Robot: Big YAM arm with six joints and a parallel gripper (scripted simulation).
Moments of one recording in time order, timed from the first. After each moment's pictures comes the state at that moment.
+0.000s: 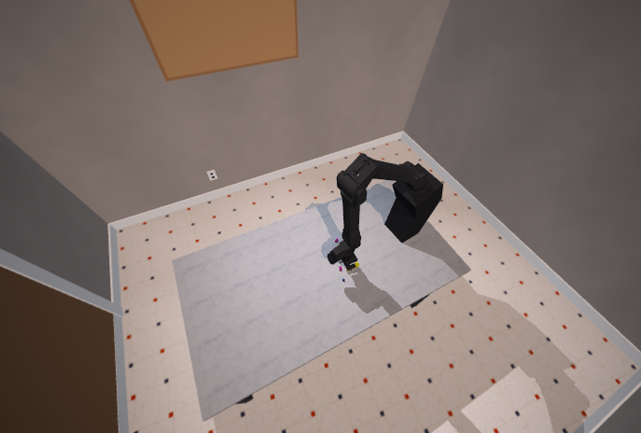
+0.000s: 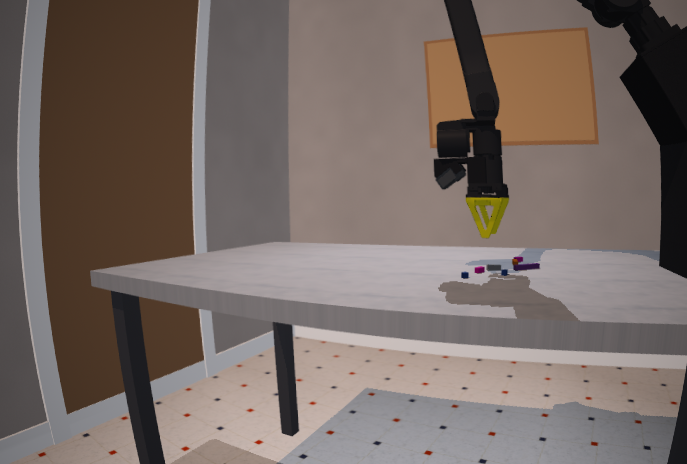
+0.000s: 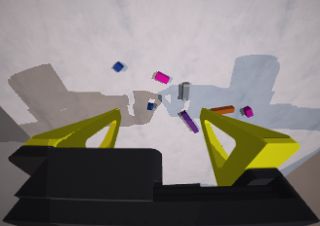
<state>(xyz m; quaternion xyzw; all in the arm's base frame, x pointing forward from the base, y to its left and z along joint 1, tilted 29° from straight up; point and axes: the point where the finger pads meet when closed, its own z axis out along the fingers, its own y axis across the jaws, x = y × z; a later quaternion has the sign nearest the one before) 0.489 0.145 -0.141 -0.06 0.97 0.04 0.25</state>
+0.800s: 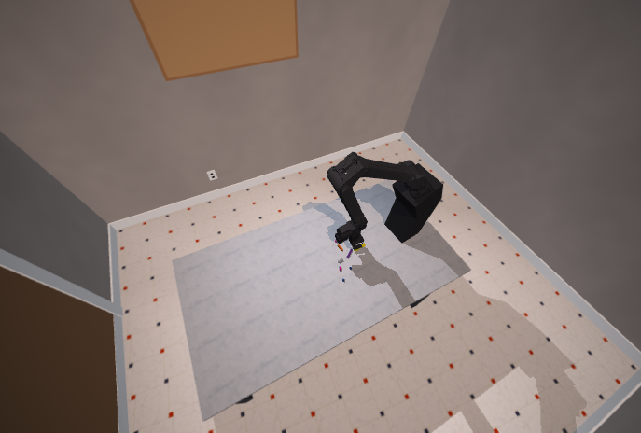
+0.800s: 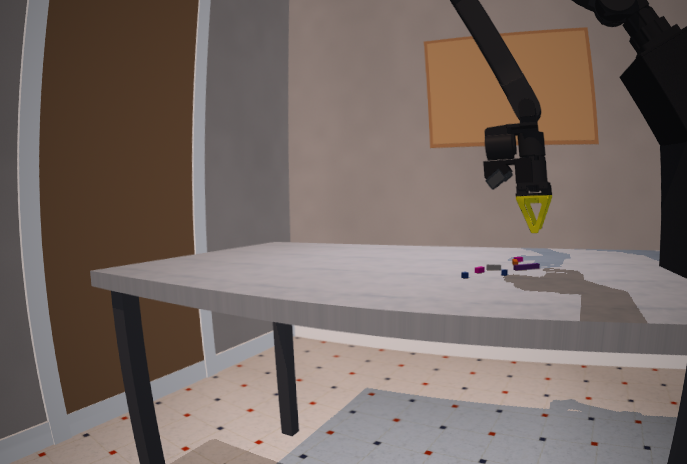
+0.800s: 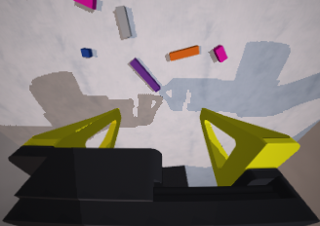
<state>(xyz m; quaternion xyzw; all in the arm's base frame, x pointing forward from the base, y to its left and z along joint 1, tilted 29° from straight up) 0.419 0.055 -0.185 -0.04 0.97 0.04 0.23</state>
